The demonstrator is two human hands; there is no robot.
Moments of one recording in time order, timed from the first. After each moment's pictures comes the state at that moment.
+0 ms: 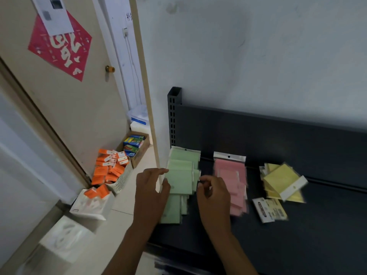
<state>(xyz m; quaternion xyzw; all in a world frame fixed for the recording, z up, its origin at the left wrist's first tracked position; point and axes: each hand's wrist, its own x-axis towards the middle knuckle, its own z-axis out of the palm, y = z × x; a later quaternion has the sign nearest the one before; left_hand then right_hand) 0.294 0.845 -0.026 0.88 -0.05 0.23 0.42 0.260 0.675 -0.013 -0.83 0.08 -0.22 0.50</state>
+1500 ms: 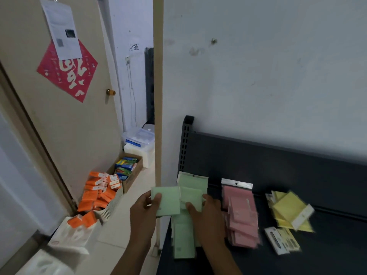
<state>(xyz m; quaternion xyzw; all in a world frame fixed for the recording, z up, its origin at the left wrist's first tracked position) 0.328 0.890 -0.032 0.66 0.11 0.08 0.74 0.306 0.722 -0.017 -0.90 0.18 -0.07 0.39</state>
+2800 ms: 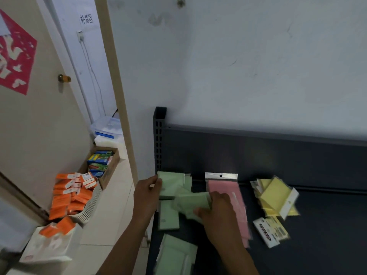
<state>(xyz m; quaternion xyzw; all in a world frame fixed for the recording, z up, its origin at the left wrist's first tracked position) 0.427 0.834 -0.043 0.80 0.01 0.02 0.60 0.307 0.673 0.018 -0.90 0.24 -0.05 0.35</state>
